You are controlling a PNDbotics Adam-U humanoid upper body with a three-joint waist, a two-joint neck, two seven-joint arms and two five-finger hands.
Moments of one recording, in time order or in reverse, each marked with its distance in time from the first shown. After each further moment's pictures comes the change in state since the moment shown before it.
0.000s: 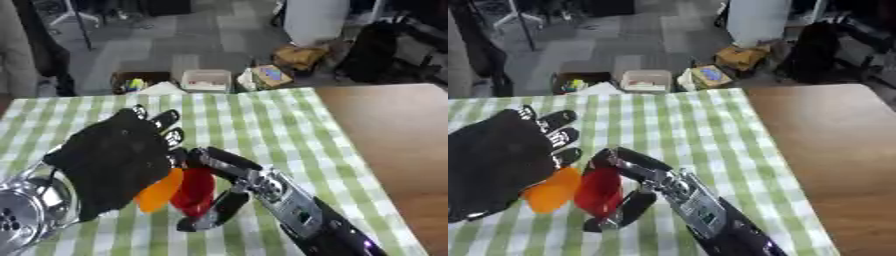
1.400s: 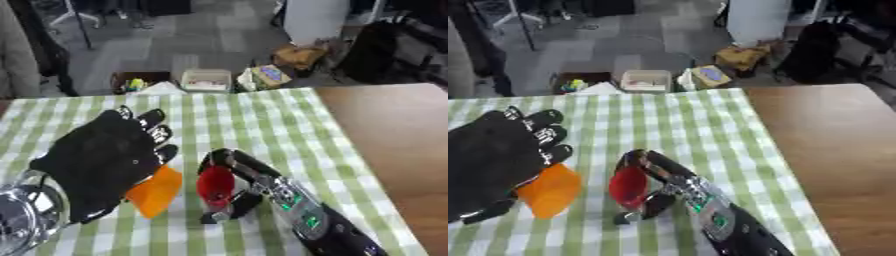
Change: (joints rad) left arm 0.067 0.004 0.033 0.000 0.054 0.110 0.054; right arm 0.033 -0.017 -0.076 0.150 0.154 -0.062 -0.147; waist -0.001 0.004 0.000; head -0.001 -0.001
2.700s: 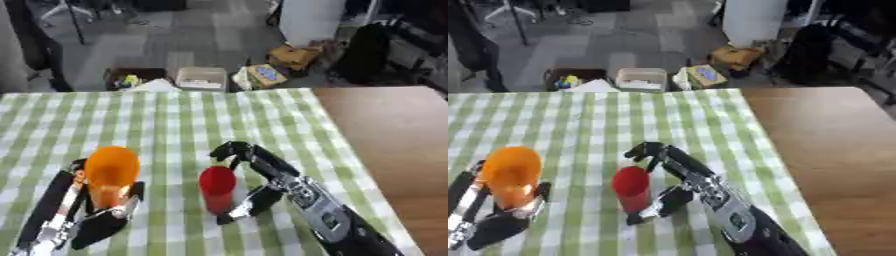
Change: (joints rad) left arm 0.267 -0.012 -0.034 0.405 1.289 0.271 0.883; right arm 0.051 -0.043 -0.031 -0.113 -0.029 0.028 0.000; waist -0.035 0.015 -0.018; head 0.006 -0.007
